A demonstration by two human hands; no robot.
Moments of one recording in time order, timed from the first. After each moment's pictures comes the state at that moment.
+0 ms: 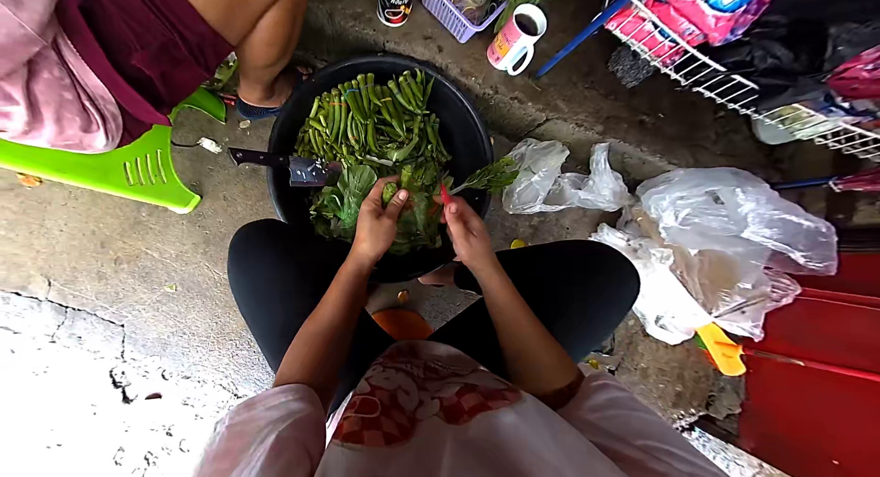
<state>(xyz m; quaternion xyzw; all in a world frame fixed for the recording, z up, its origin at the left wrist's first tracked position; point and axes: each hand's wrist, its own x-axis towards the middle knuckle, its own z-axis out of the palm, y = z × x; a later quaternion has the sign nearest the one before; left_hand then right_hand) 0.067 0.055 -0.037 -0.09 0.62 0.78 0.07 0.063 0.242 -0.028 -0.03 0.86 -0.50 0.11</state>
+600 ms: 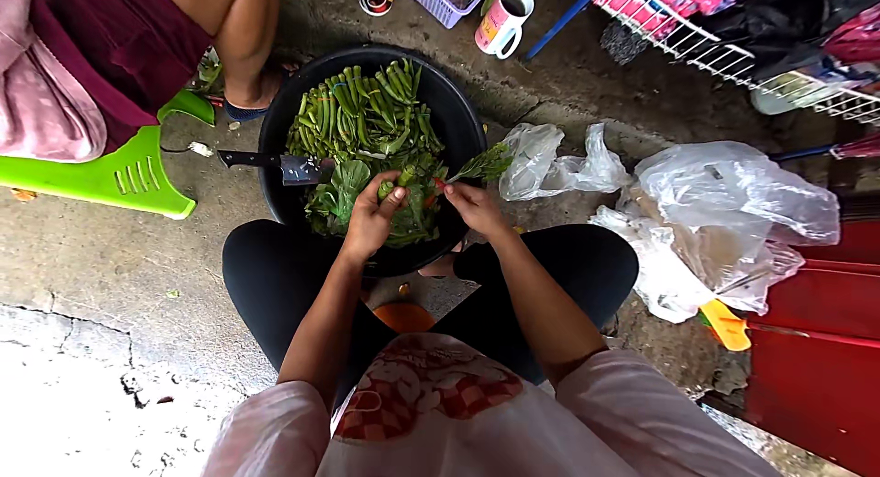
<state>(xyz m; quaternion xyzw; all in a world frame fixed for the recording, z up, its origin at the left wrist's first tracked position) 0.069 0.051 -0.033 -0.02 0.65 0.76 0.07 0.023 0.291 -0.057 -0.09 0.88 -0.44 0.17</state>
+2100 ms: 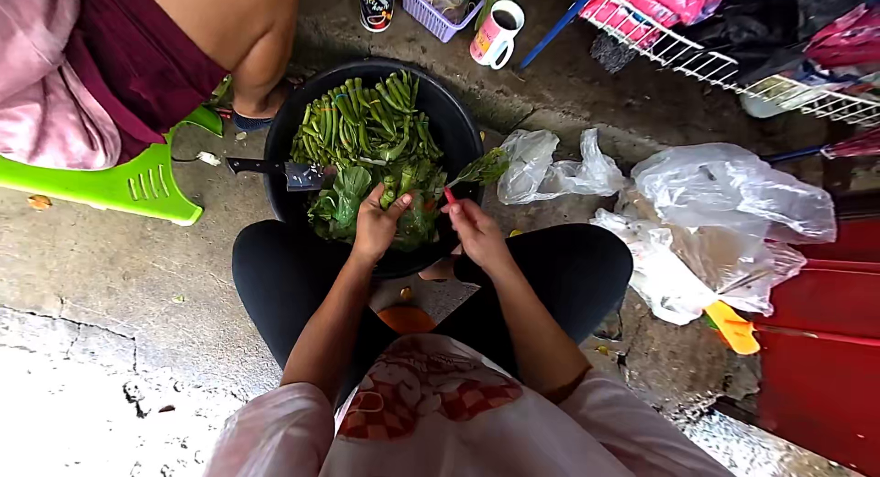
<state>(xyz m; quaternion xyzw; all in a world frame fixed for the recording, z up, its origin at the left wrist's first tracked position) 0.075 0.065 -0.035 -0.08 0.61 0.78 0.08 0.081 0.265 -0.002 0.01 0.87 -0.46 0.15</state>
